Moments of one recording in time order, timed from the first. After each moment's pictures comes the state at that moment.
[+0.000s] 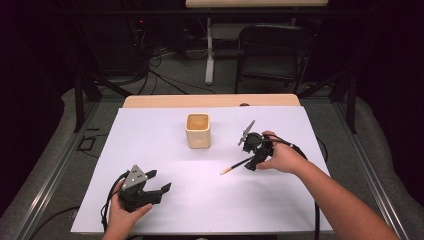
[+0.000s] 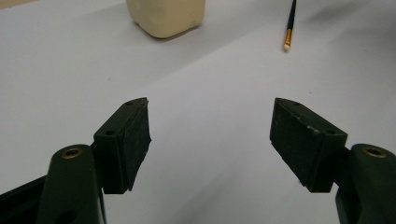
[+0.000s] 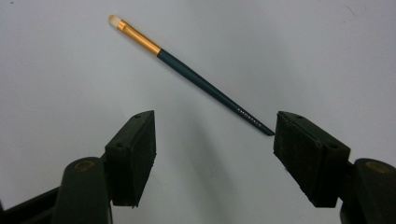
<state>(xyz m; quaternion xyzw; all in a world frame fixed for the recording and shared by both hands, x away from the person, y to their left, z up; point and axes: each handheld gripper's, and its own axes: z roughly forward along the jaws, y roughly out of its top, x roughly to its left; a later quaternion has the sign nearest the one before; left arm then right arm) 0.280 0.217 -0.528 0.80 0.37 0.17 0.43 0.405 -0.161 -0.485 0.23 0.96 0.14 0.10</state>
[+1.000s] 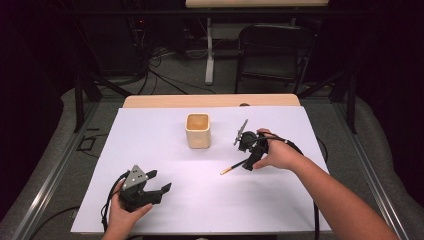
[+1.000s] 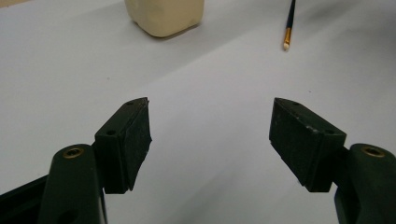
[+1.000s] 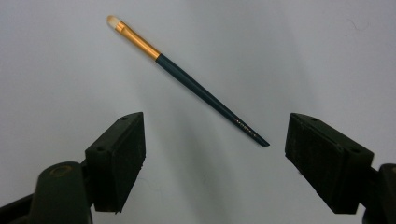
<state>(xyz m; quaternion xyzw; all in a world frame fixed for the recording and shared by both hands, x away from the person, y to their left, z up) 0.281 0.217 -0.528 0.80 0.37 0.17 0.43 0.411 -0.149 -0.484 0.20 0.97 0.12 0.10</state>
